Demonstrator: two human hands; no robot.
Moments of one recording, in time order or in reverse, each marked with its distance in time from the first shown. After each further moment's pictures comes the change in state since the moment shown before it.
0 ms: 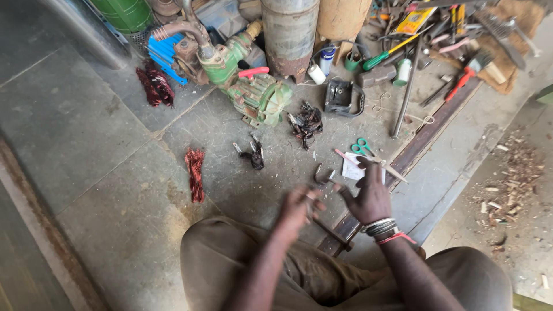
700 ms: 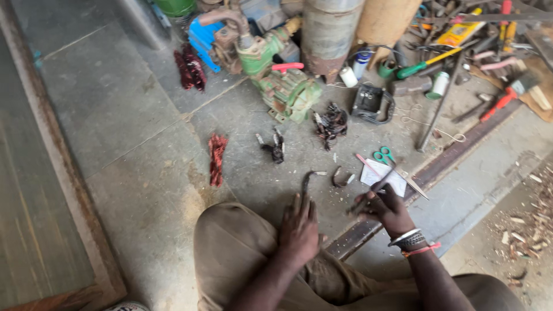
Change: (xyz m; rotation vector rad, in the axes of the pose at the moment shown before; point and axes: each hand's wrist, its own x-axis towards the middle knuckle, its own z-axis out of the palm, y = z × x) left_hand -0.066 0.004 0.001 1.429 0.113 0.294; right_hand 0.002 0.075 0.029 1.030 -0.491 0.384
